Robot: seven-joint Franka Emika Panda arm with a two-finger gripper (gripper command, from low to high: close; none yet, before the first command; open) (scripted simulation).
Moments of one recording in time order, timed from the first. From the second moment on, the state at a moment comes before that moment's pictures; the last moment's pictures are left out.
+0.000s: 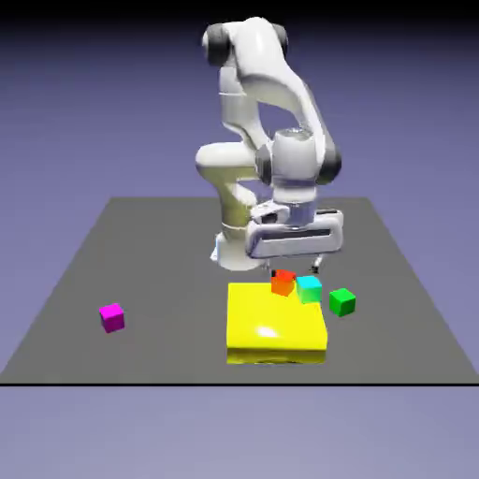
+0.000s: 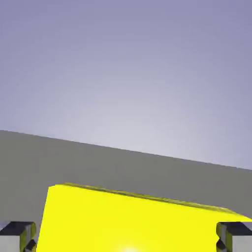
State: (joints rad) arm 0.14 0.02 0.14 -2.33 0.00 2.35 0.88
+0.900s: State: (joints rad) arm 0.35 1.00 0.36 -1.53 0.01 1.21 1.11
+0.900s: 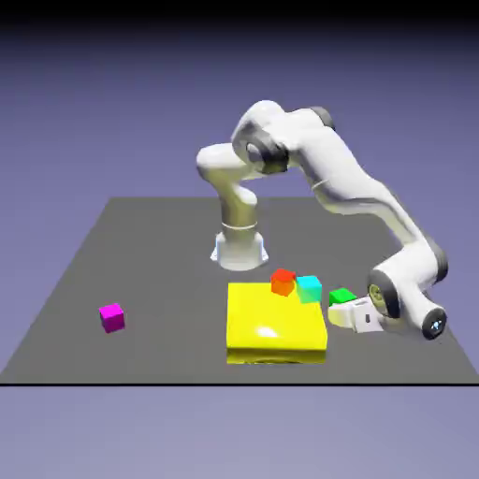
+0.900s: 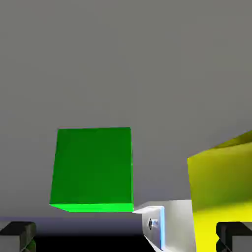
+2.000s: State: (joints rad) arm 0.13 1.00 -0.01 -1.18 0.54 1.04 0.50
